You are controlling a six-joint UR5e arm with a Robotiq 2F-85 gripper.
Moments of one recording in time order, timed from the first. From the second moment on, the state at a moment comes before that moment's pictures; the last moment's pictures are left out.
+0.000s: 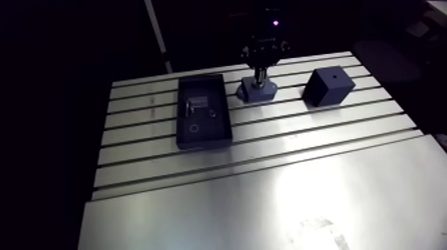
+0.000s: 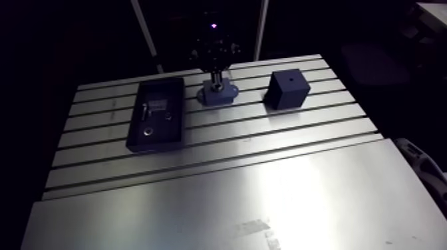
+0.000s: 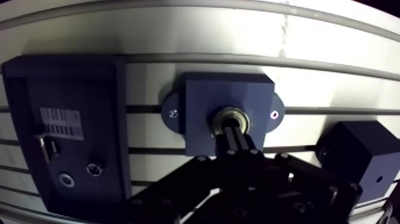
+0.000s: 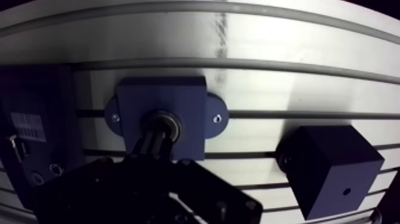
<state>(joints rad) -0.22 -1.04 1.64 -2.07 -1.61 -1.81</state>
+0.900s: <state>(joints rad) -0.22 -1.03 1.64 -2.08 -1.61 -1.82</state>
